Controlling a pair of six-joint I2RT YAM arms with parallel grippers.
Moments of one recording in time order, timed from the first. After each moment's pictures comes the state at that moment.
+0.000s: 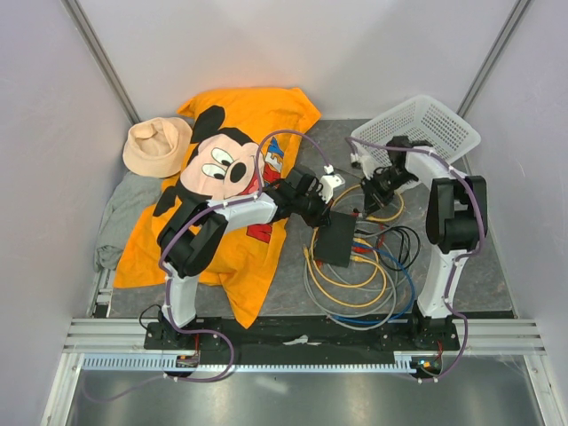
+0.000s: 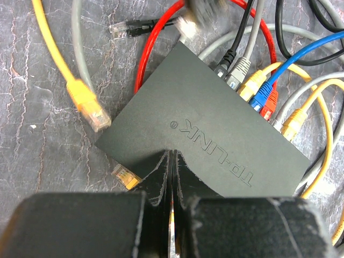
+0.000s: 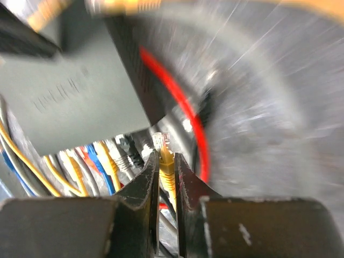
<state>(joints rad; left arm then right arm) -0.75 2.00 1.31 -0.06 0.45 0.08 0.06 2.04 1.51 -1.05 -0.61 -0.75</state>
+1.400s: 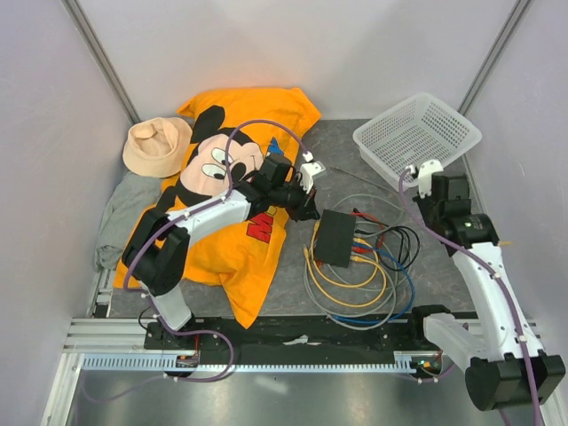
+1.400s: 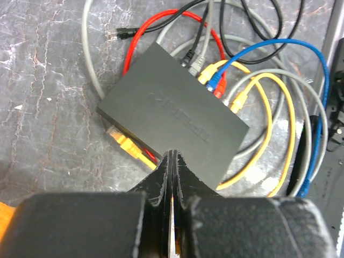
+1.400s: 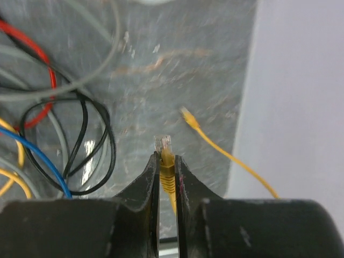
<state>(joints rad) -0.68 1.76 1.22 -0.14 0.58 0.04 0.09 0.95 1.06 -0.84 0.27 -0.33</state>
